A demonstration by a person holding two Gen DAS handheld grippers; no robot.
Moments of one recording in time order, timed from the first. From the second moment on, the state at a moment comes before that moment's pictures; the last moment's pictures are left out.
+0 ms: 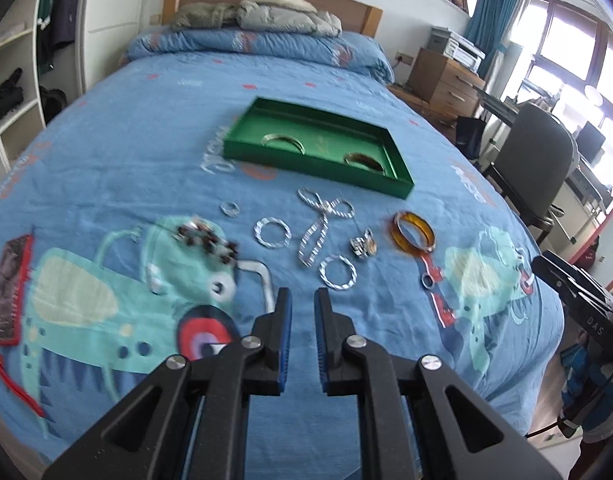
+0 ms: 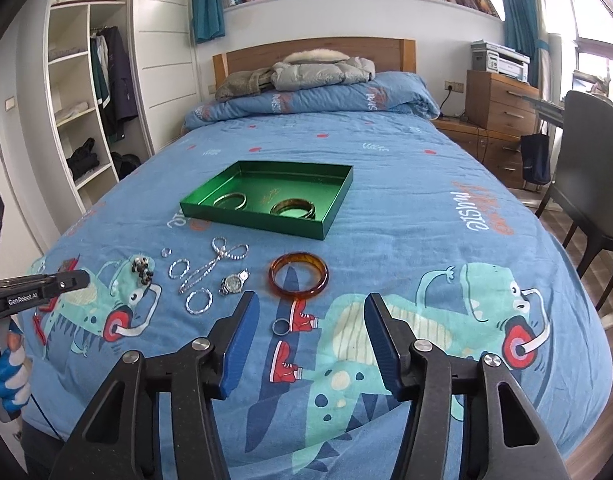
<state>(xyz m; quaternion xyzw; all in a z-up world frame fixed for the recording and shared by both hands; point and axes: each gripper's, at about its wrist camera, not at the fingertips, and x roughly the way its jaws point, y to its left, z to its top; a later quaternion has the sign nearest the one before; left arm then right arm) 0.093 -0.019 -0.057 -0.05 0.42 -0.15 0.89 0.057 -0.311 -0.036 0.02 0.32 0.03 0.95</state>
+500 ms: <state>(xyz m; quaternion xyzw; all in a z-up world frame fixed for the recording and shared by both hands) 0.158 -0.065 -0.127 -0.11 0.49 -0.17 0.85 0.117 -0.304 -0.108 0.01 0.39 0.10 0.92</state>
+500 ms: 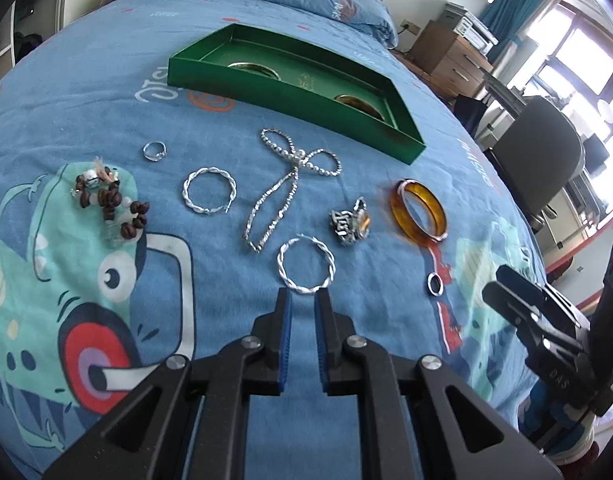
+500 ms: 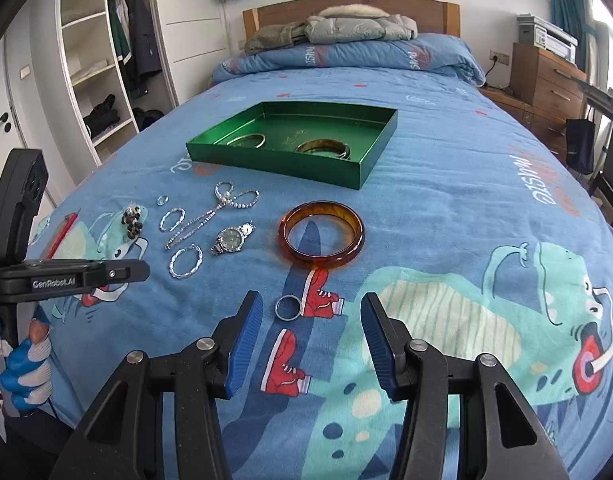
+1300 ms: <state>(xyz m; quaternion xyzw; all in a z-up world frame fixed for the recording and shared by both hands) 0.184 -0.093 -0.153 -0.05 0.54 -0.10 0.84 0.148 -0.286 -0.151 -0.04 0.42 0.14 0.90</state>
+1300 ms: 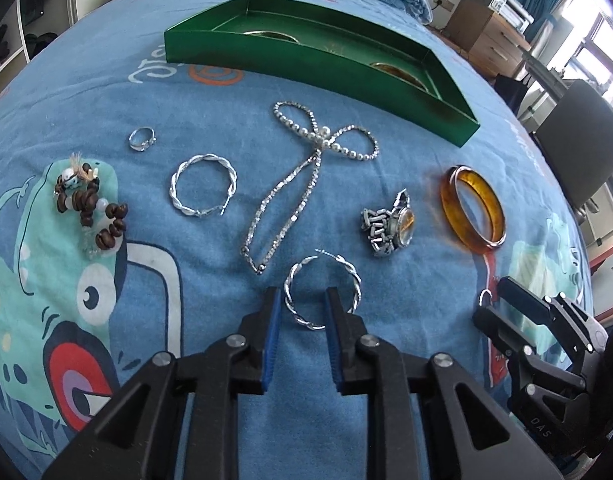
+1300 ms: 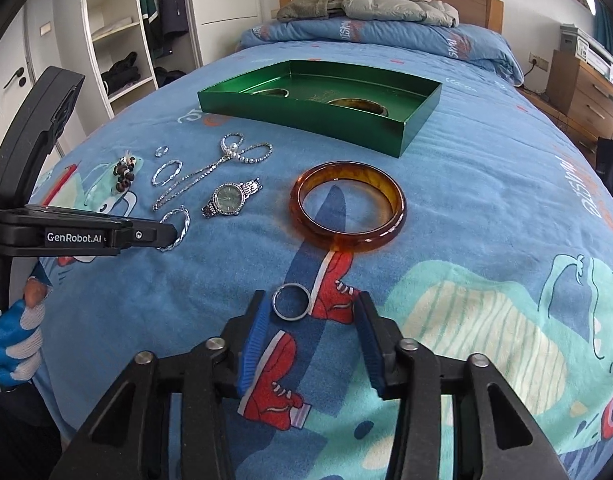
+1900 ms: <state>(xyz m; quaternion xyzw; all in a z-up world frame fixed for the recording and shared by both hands) 0.164 -0.108 -0.142 -0.01 0.51 -0.11 0.85 0.120 -0.282 -0.143 -0.06 0.40 0.14 0.90</state>
